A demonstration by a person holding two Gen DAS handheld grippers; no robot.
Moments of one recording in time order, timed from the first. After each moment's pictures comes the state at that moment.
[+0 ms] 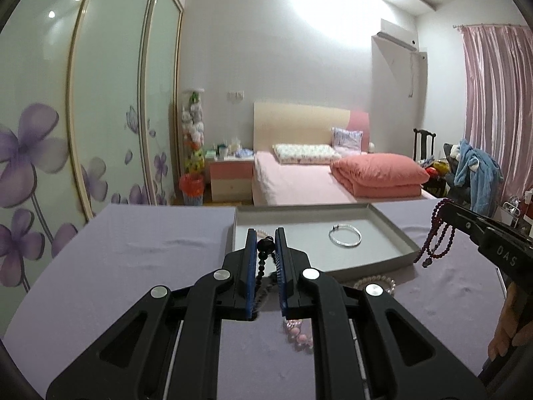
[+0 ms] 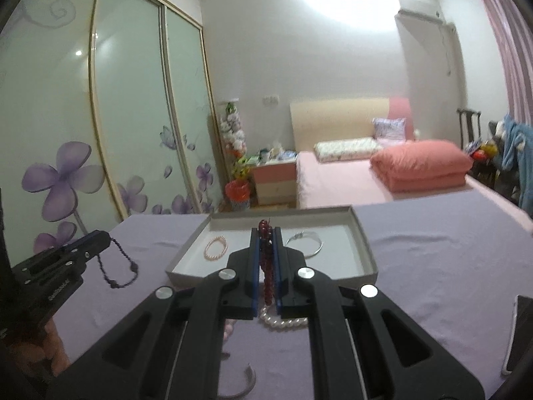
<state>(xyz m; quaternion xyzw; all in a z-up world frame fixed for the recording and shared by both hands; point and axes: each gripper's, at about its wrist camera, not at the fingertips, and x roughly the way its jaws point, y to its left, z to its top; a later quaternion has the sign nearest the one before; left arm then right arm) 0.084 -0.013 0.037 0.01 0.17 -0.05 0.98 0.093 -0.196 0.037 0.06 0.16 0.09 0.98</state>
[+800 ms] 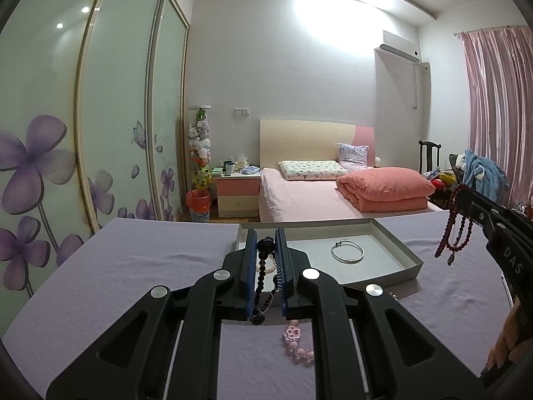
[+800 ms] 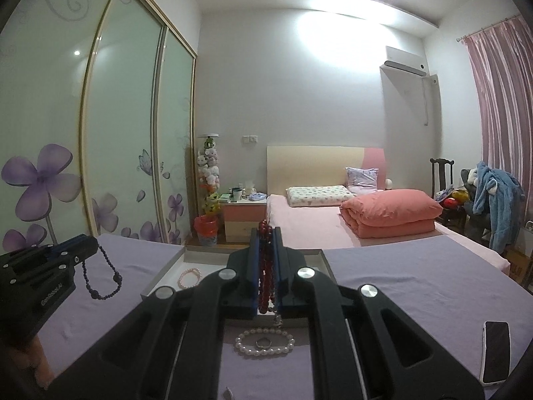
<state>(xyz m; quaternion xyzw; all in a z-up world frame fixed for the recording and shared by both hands) 0.079 -0.023 0.037 0.01 0.14 -0.03 0.99 0.071 -0.183 0.047 0.01 0.08 0.02 1.00</state>
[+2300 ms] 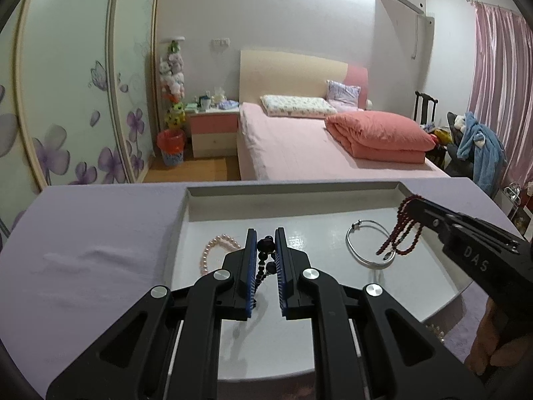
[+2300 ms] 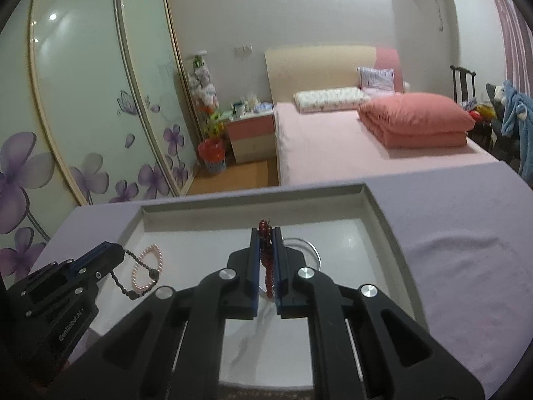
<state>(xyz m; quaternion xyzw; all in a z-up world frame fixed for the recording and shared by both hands) 0.252 -0.039 -0.013 0.00 0.29 -0.08 0.95 0.293 -0.194 -0.024 0.08 0.30 0.05 0.95</state>
